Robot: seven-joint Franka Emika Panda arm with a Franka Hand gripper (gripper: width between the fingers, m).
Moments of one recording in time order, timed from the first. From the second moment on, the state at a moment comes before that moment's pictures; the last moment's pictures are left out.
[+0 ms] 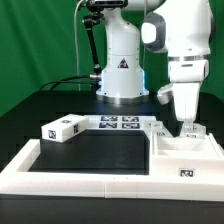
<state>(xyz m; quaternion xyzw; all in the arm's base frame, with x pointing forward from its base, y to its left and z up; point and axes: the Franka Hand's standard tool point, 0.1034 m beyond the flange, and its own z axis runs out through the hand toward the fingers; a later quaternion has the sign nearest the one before) 0.441 0.135 0.031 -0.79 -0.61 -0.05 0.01</state>
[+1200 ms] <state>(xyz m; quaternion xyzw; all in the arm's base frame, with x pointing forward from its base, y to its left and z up) 0.446 0.132 0.049 -0.76 -0.65 -0.05 0.00</state>
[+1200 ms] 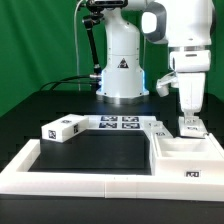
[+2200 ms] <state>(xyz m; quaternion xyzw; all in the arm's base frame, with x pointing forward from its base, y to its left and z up) 0.462 0.119 0.052 -0.74 -0.67 -0.04 -0.01</state>
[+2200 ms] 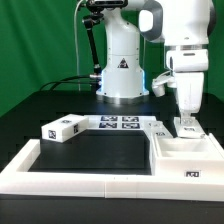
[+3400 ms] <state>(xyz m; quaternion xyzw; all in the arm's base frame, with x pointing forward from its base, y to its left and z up) 0.486 0.121 0.055 -0.75 -0.66 -0.04 -0.01</state>
